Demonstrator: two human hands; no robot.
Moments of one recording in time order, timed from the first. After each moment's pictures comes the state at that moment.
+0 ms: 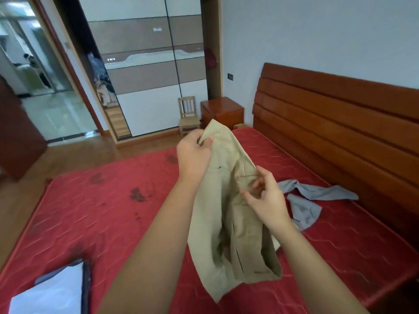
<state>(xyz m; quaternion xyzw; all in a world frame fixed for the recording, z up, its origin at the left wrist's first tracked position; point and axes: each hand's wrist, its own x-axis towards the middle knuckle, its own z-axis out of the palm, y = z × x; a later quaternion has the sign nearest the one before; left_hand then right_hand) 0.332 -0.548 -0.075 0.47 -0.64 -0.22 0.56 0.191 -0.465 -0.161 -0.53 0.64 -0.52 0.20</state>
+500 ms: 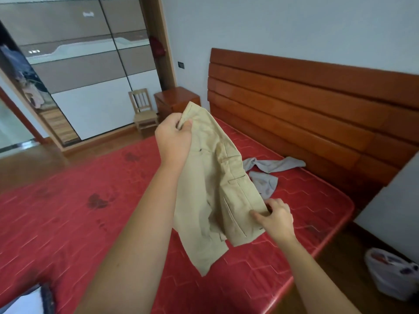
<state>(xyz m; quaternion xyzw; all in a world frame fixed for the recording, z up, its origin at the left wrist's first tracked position) 0.276 -0.535 -0.089 0.42 -0.67 -0.25 0.56 0.114 -0.373 -0.265 -0.39 0.83 -0.37 0.15</state>
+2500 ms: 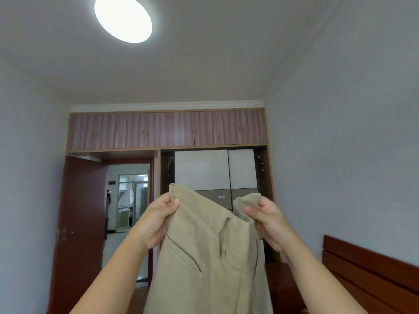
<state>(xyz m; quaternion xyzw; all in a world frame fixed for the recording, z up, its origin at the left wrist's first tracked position) 0.444 -0.549 0.204 0.20 -0.64 -0.44 0.60 0.186 -0.577 0.188 -0.63 0.10 -0.60 0.48</state>
